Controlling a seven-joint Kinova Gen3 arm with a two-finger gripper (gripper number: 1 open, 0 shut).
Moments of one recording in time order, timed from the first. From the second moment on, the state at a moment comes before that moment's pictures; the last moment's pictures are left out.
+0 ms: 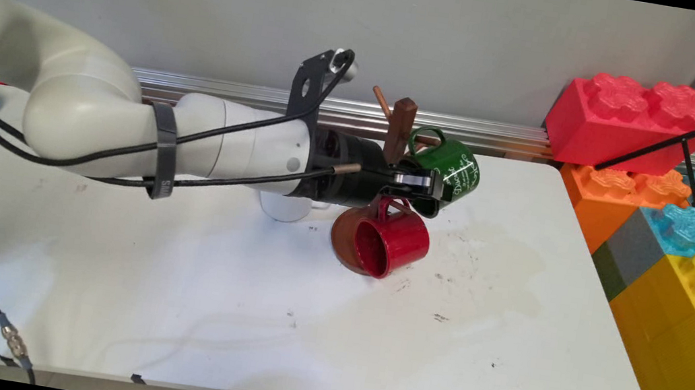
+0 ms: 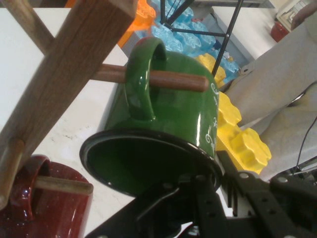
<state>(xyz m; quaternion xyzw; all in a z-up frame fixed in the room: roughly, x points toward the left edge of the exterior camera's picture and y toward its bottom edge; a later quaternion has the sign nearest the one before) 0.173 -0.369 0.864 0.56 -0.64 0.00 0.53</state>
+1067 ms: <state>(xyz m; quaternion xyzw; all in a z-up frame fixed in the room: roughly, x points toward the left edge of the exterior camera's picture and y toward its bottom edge) 0.166 -0.351 0.884 0.55 -0.64 -0.03 0.54</state>
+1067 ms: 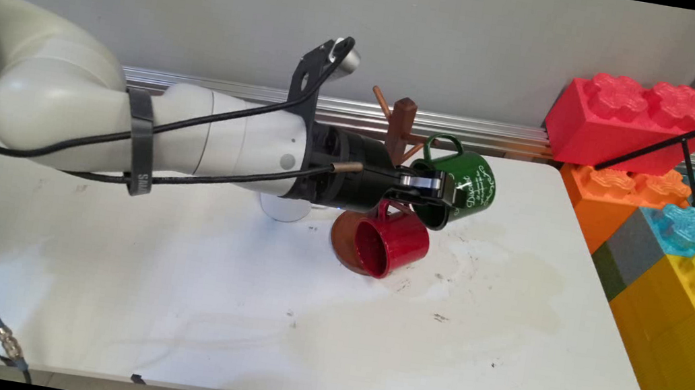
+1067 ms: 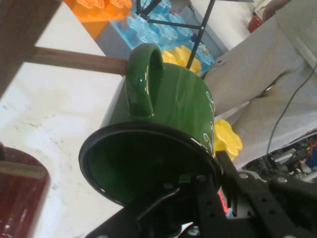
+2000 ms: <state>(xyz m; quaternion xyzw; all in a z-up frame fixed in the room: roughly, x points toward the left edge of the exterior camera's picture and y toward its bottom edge) 0.172 -0.331 0.903 0.54 -0.65 -0.06 0.54</state>
